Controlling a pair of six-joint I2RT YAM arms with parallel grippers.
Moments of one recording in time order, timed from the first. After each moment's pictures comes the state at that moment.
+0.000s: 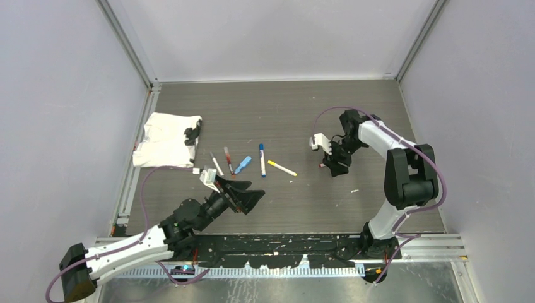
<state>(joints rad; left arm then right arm) -1.07 0.46 0.10 0.47 -0.24 -0.71 0.15 1.70 1.14 -0.97 -0.47 -1.28</state>
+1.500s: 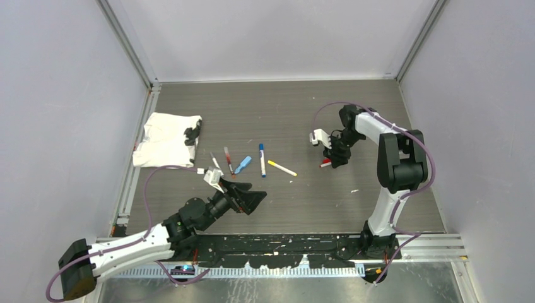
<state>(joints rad) -1.07 0.53 0.09 0.48 -0.25 -0.71 0.11 1.89 1.29 -0.97 -0.45 -1.39</state>
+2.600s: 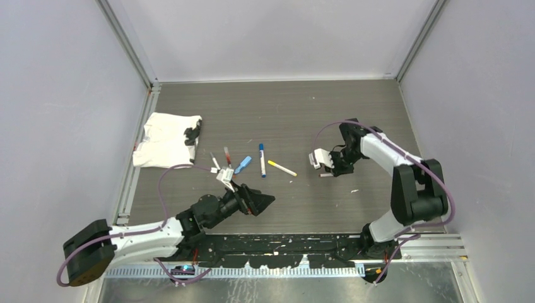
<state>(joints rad) -1.07 0.80 0.08 0.68 -0.17 -0.84 0.18 1.59 0.99 -0.88 -0.40 -1.50</state>
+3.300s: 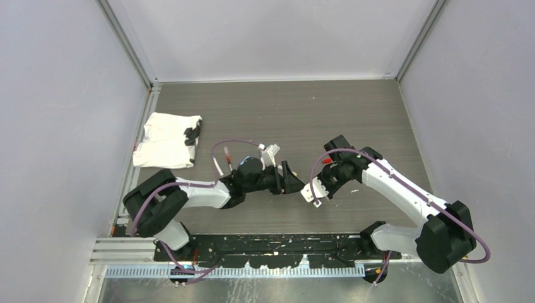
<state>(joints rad) -0.93 1.54 0.57 0.70 0.29 -1.00 0.51 1.19 0.85 -0.93 -0.50 -1.71</state>
